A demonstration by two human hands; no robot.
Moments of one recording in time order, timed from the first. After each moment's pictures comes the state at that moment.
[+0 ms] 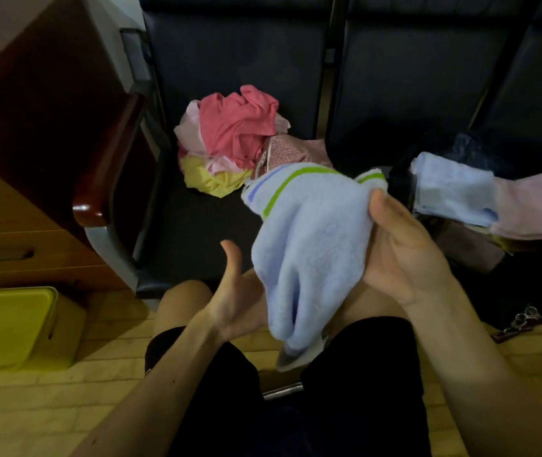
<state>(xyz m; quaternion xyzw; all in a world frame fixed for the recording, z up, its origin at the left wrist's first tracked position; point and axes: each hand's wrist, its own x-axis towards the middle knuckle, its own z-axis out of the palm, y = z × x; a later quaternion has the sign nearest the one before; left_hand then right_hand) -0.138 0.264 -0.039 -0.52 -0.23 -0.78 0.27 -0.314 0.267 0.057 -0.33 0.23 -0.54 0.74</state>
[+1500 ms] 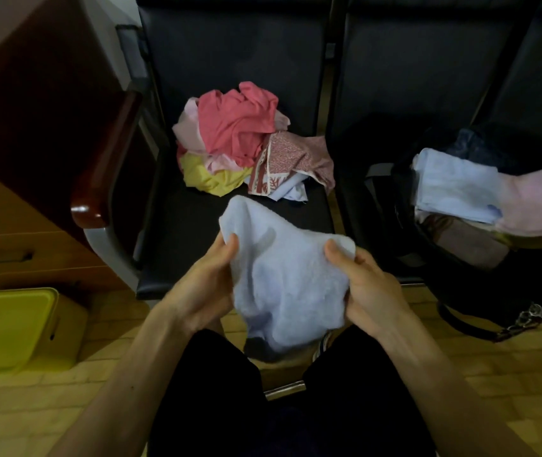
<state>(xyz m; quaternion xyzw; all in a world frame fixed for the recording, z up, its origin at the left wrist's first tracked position) -0.086 0.265 -0.018 0.34 -0.23 -0.82 0.41 -0.302 0.280 -0.002 -0.26 0.50 -0.49 0.67</state>
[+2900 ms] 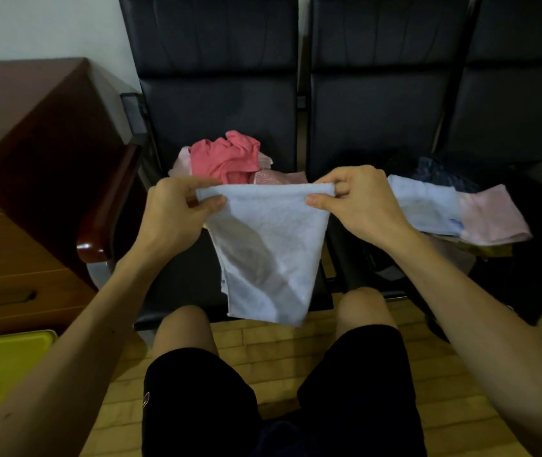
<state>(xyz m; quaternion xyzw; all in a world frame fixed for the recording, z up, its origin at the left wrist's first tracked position) -0.081 0.218 0.072 0.59 -0.69 -0.18 0.37 -0.346 0.232 0.087 -0.69 0.60 -0.35 0.18</state>
